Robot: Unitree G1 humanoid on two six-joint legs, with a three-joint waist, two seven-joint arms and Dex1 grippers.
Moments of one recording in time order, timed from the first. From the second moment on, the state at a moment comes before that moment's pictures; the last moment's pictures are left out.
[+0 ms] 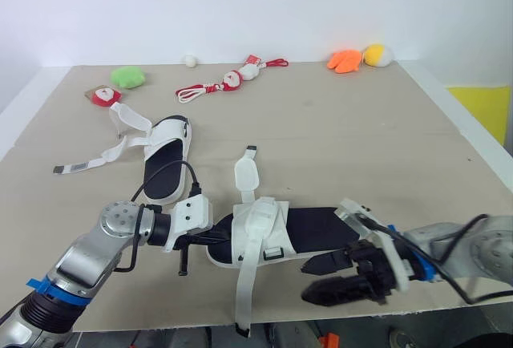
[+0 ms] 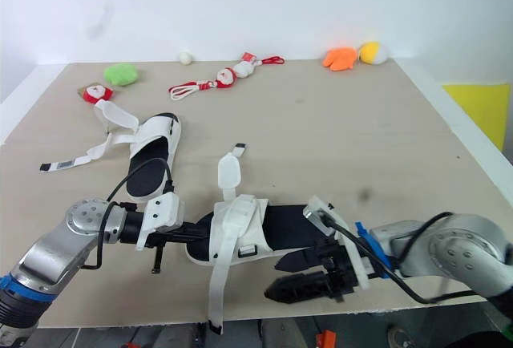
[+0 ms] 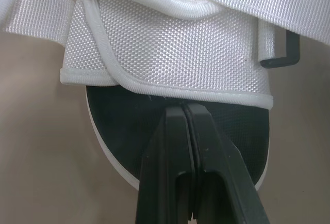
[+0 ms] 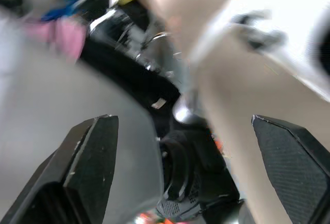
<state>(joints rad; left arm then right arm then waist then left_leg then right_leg) -0.23 0.74 -0.26 -0.34 -0.28 0.40 -1.12 -0.34 -1.26 0.39 -0.44 1.68 0.98 0.58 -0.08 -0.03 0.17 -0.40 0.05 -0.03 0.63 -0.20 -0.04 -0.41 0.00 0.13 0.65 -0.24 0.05</state>
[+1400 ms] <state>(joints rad) -0.23 0.77 -0.24 -0.37 -0.32 0.48 -1.12 -0.34 -0.80 0.47 -0.45 1.95 1.02 -0.13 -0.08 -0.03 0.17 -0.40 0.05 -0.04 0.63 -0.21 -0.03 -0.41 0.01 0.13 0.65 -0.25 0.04</state>
